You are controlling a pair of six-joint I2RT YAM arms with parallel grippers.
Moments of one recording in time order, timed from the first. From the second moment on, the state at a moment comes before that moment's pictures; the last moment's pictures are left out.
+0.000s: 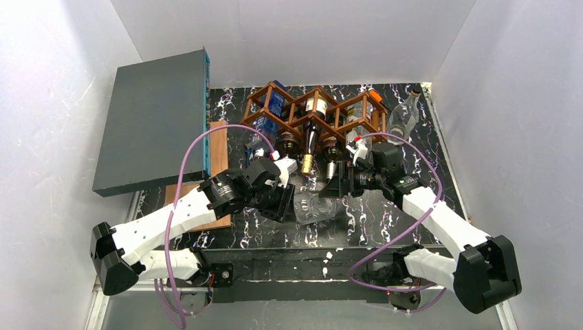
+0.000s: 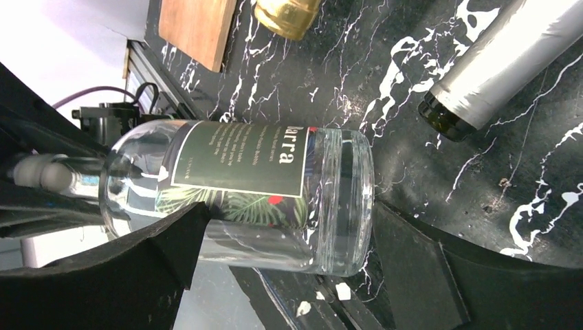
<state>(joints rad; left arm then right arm) -0.98 1.15 1.04 -0.75 0.16 -0.58 0.43 1.10 0.67 -0.25 -0.73 0.47</state>
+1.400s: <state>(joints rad) -0.97 1.29 1.14 -0.82 0.06 -0.56 0.42 1.08 1.06 -0.84 -1.01 -0.42</state>
